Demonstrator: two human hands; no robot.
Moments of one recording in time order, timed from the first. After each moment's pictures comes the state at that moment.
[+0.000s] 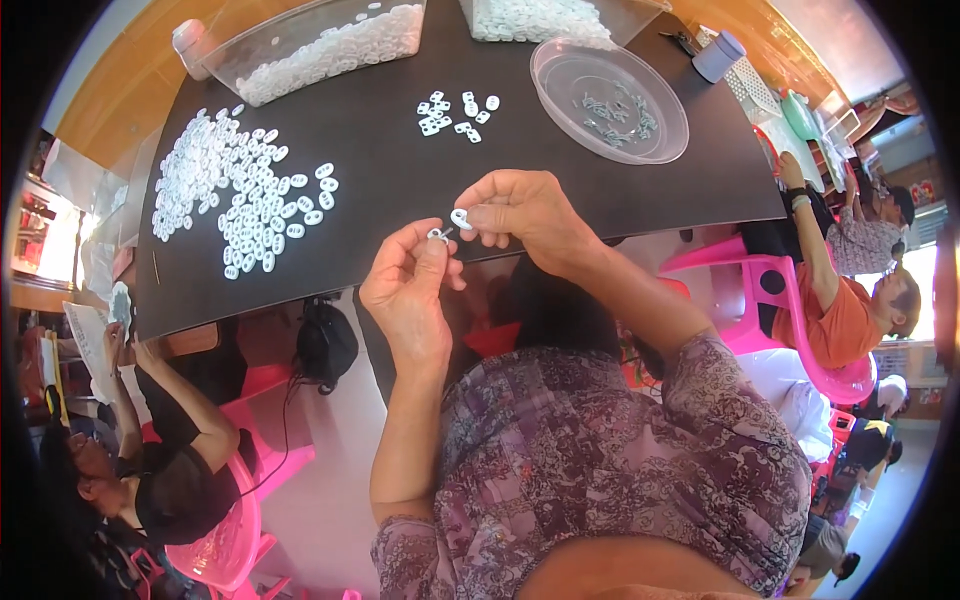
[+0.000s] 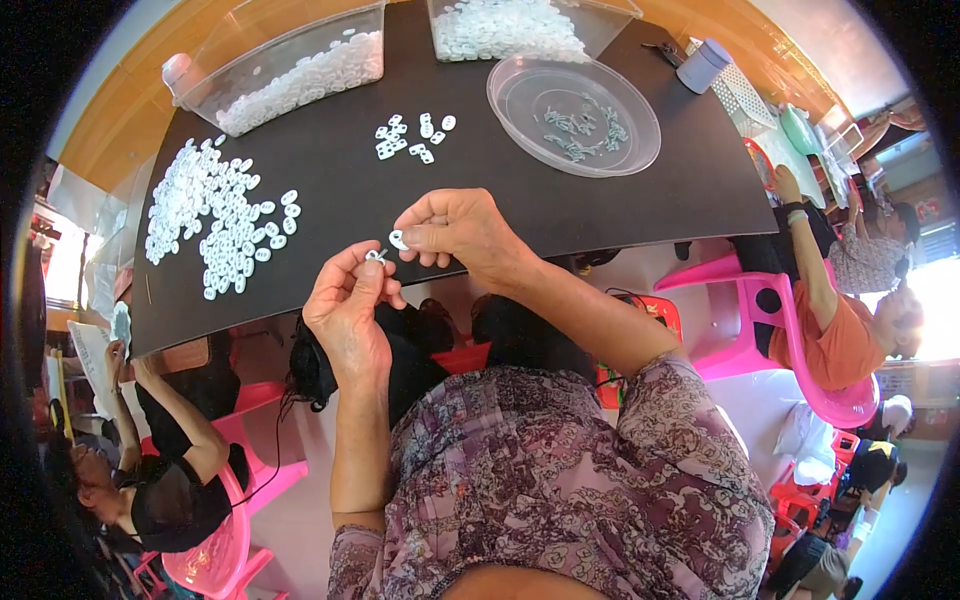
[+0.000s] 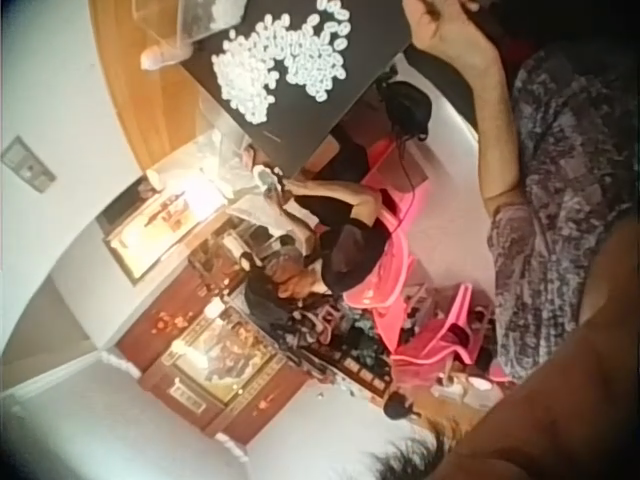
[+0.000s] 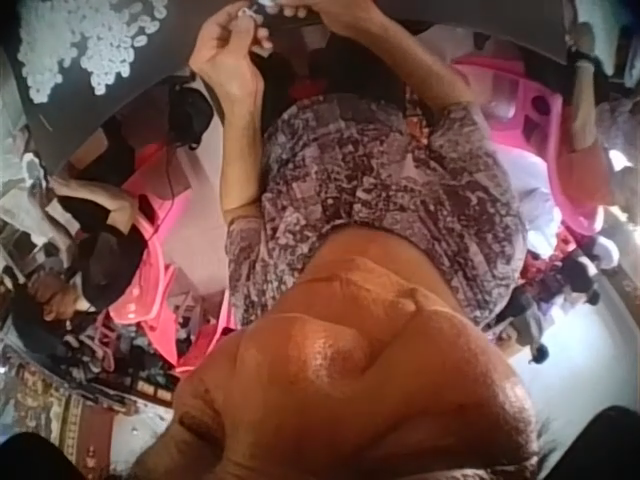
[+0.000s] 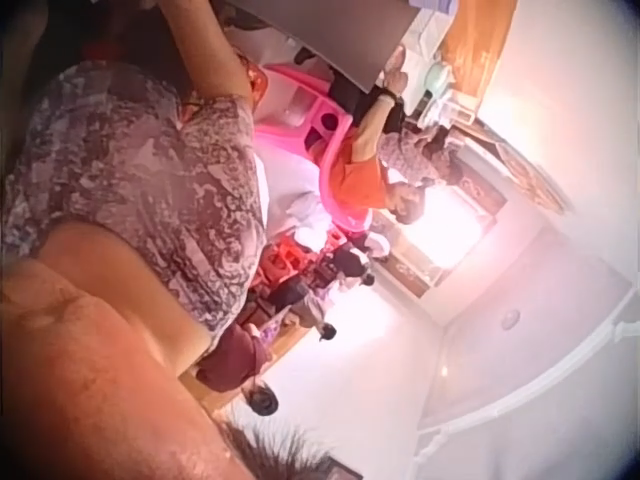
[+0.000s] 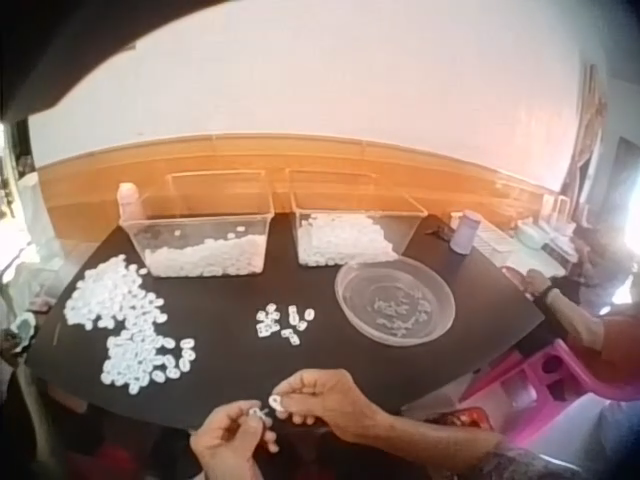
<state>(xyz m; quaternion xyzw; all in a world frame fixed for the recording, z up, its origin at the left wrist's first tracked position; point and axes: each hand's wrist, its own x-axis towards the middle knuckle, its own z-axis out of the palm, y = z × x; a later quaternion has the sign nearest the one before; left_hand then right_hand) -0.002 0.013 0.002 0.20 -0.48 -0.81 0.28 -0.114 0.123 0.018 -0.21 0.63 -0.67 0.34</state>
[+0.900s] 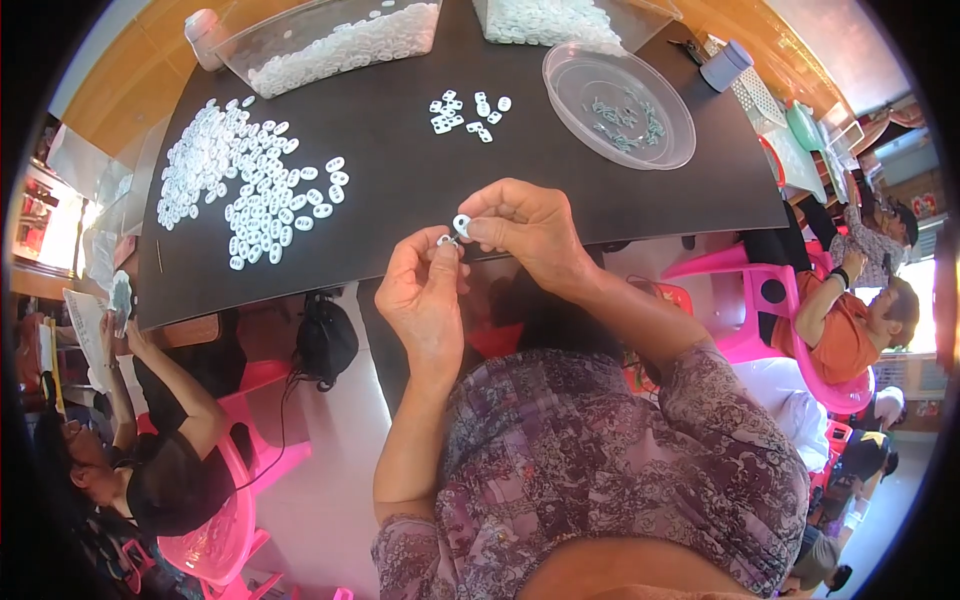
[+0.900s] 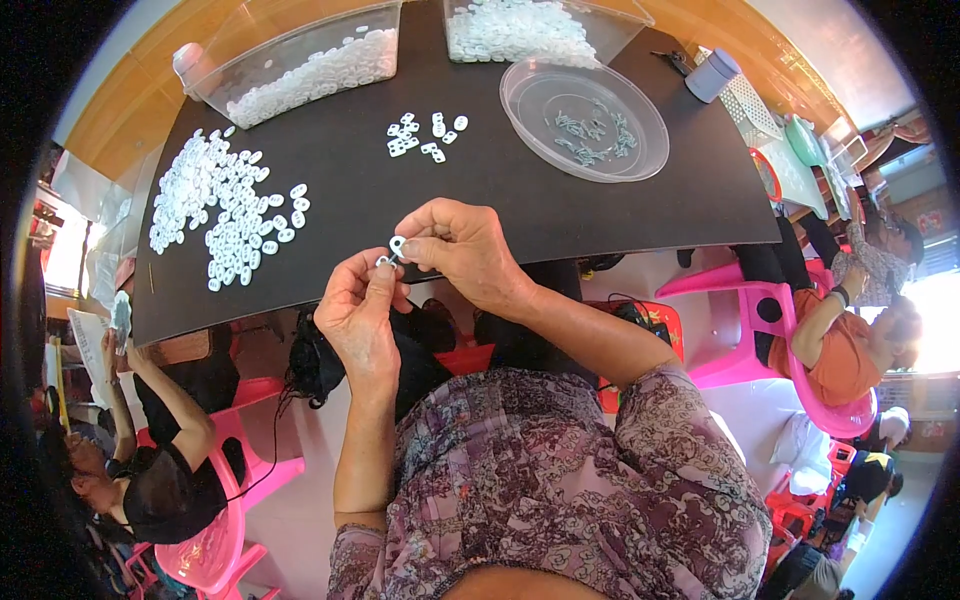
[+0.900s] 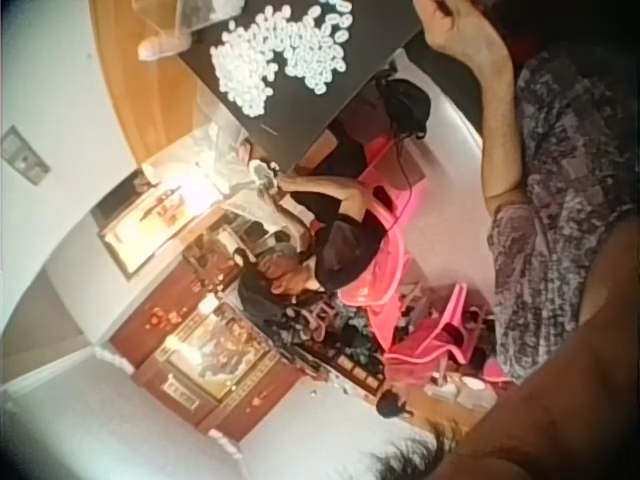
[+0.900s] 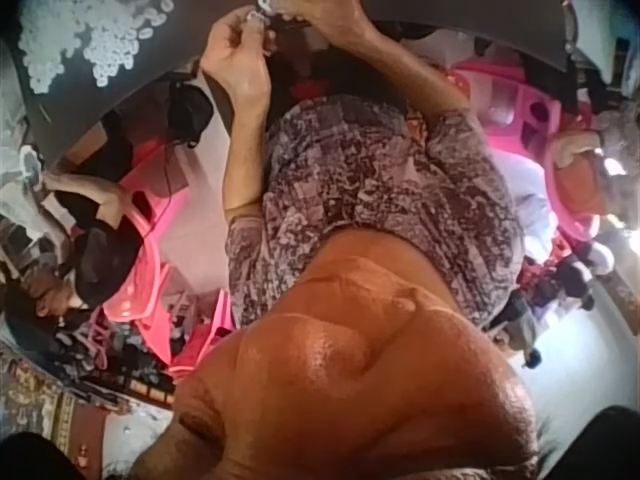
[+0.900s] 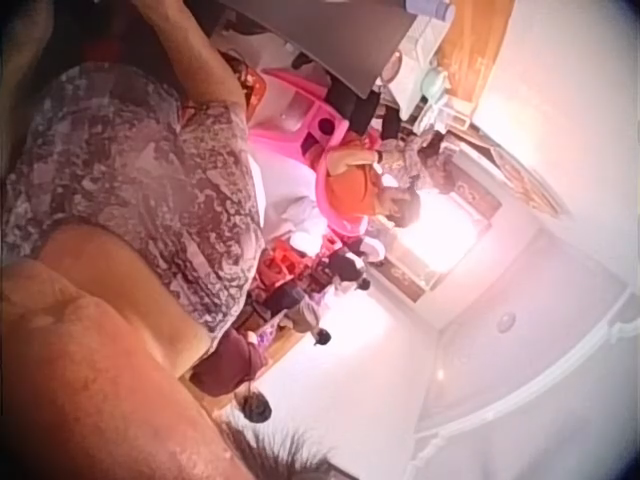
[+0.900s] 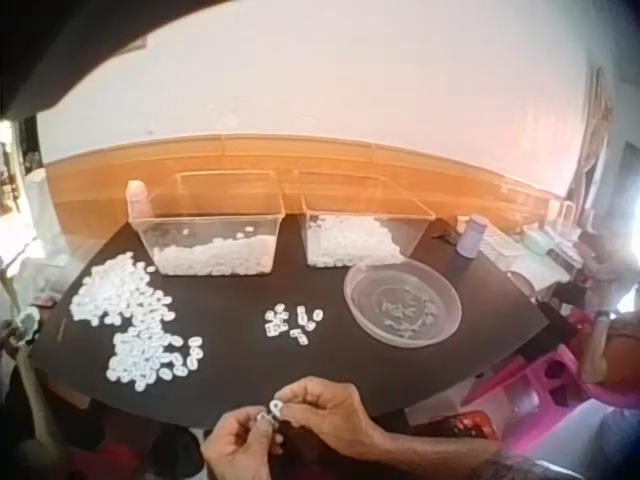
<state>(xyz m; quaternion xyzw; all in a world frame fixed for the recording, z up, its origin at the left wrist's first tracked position) 0.005 0.019 -0.004 0.21 -0.54 -0.76 0.30 -0.090 0.114 0.012 -0.27 0.66 -0.67 0.21</state>
